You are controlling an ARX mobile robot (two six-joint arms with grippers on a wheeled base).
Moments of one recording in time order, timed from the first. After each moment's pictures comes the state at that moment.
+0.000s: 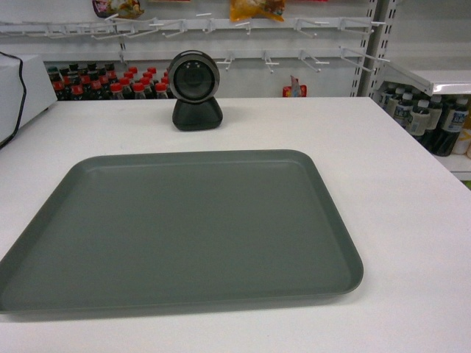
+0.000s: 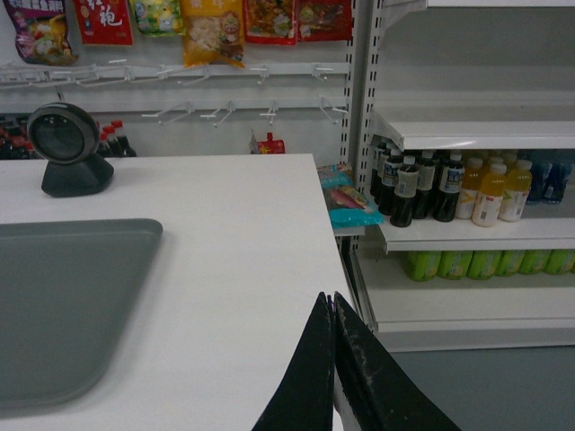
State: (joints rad) left arm 0.00 0.01 0.01 0.00 0.00 -0.01; right arm 0.00 0.00 0.01 0.00 0.00 0.00
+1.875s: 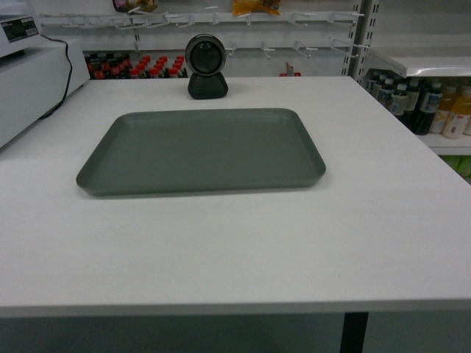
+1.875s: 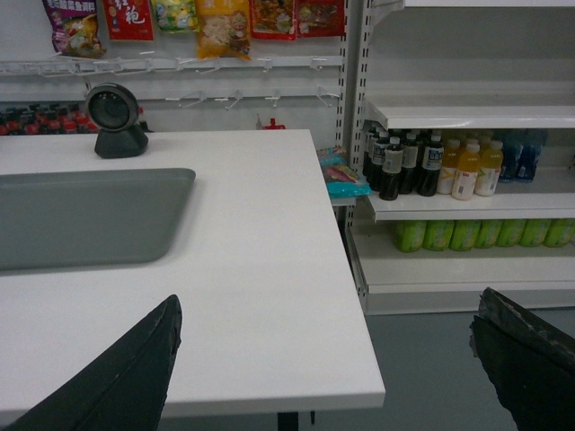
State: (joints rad) left arm 0.00 0.01 0.01 0.00 0.00 -0.01; right arm 0.00 0.00 0.01 0.00 0.00 0.00
